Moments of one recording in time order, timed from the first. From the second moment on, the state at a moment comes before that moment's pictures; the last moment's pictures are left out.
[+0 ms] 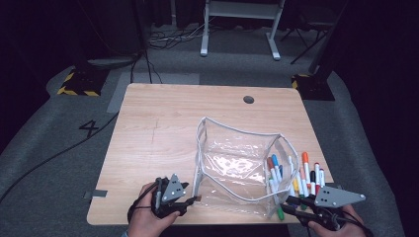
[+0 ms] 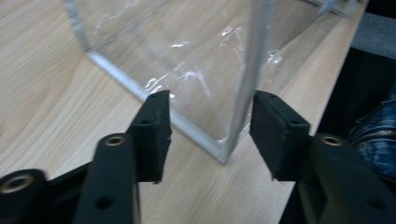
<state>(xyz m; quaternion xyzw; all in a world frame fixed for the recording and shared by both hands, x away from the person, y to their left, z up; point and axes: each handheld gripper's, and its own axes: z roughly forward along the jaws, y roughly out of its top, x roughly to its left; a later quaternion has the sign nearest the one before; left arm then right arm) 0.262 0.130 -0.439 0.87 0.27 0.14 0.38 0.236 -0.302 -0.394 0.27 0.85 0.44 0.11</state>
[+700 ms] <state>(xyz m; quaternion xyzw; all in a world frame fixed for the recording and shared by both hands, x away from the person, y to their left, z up) 0.303 0.197 -0.463 0.86 0.33 0.15 0.36 0.268 -0.383 -0.408 0.37 0.83 0.39 0.15</state>
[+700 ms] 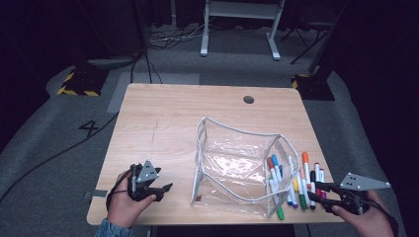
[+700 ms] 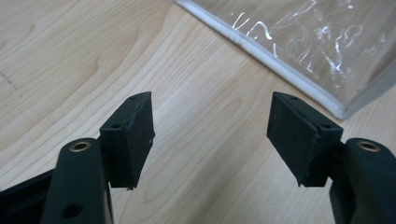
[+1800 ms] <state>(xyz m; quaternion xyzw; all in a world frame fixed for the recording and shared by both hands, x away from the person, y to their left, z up) 0.314 0.223 -0.508 0.84 0.39 0.16 0.35 0.317 -0.445 -0.466 0.51 0.80 0.27 0.17</state>
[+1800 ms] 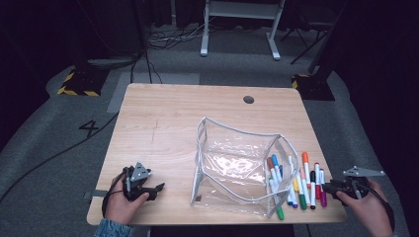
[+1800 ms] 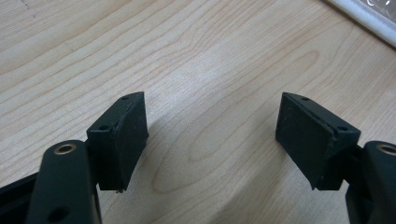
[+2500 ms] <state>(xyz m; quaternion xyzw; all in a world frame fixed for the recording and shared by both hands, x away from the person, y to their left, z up) 0.314 0.222 -0.509 0.84 0.39 0.15 0.35 0.328 -0.444 -0.473 0.56 0.79 0.21 0.15</state>
